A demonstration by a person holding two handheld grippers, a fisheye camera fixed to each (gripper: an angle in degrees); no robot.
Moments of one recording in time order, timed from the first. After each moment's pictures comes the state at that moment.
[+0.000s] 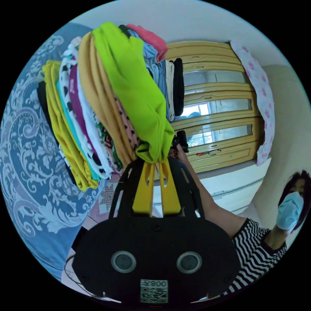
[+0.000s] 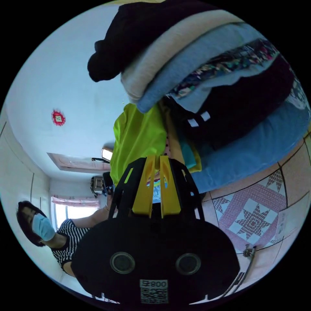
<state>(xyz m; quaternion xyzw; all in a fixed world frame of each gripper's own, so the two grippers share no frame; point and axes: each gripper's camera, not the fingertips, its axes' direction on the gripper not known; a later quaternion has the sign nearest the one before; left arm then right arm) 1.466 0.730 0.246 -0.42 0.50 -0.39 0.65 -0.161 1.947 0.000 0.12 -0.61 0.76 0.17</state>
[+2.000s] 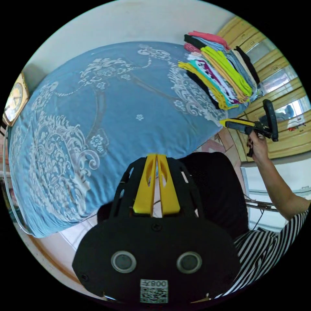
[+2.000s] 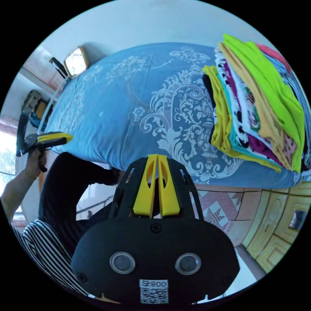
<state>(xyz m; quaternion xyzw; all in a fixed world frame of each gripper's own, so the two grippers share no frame) 1.236 0.769 -0.006 -0.61 0.12 -0.13 0.78 0.115 1.448 -0.203 0.00 -0.57 0.60 0.56</state>
